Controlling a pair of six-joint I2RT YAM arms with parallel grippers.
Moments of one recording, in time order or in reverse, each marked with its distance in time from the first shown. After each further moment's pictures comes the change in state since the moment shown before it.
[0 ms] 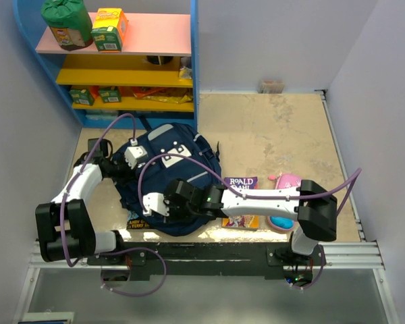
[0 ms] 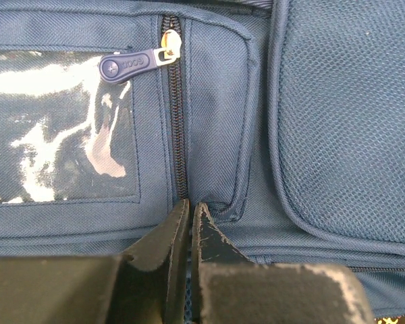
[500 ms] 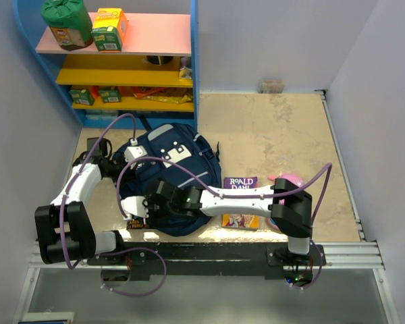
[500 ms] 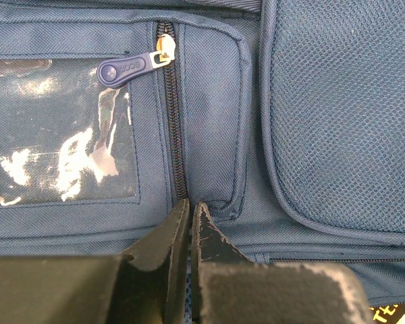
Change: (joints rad) left arm 0.000 -0.021 0.019 -0.049 0.016 0.038; right arm 0.025 0.183 0.191 0.142 -0.020 -0.131
